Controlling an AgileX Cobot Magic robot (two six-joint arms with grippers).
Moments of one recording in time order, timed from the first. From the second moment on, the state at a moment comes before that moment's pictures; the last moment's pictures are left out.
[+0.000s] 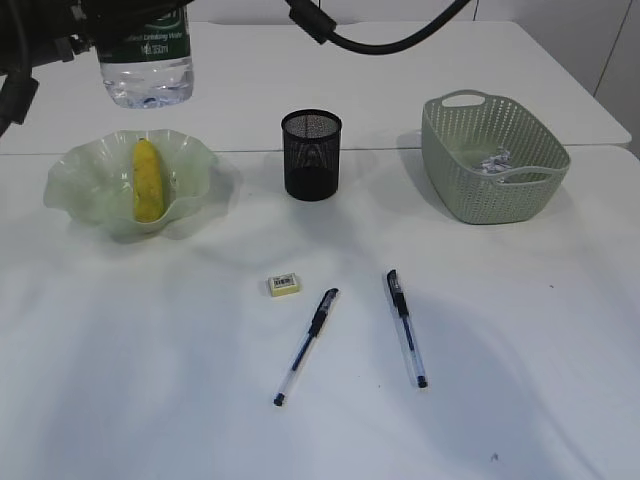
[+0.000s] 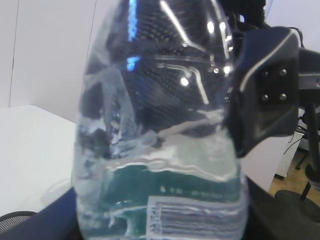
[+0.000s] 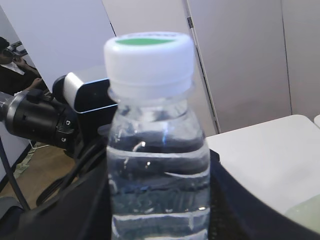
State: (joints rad) left arm -0.11 1.58 -0.97 1.12 -1.15 -1.15; right arm 0.37 2.21 -2.31 1.41 1.23 -1.12
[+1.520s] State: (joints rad) left arm -0.11 1.58 -0.97 1.12 -1.16 -1.16; right arm 0.37 2.21 -2.31 1.41 1.23 -1.06
